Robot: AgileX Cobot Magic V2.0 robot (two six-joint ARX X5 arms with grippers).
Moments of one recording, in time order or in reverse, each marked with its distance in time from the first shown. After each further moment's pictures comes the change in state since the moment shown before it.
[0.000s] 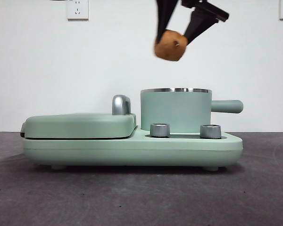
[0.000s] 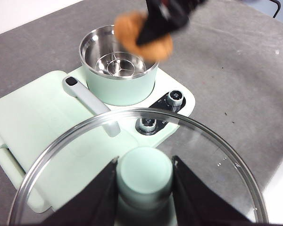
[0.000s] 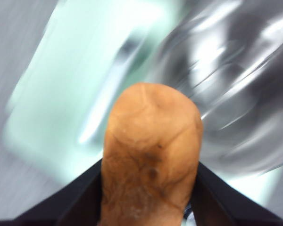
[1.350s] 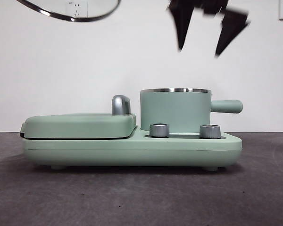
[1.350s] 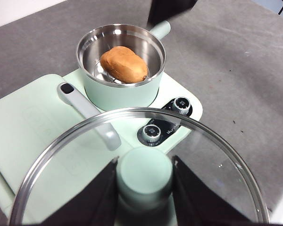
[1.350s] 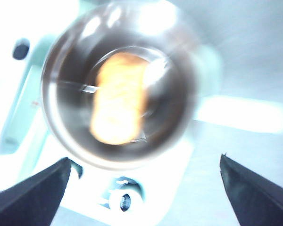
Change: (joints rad) left arm 0.000 0.150 0.000 0.120 0.000 -0.013; right arm -0.111 0.145 0.307 -0.303 0.140 -0.117
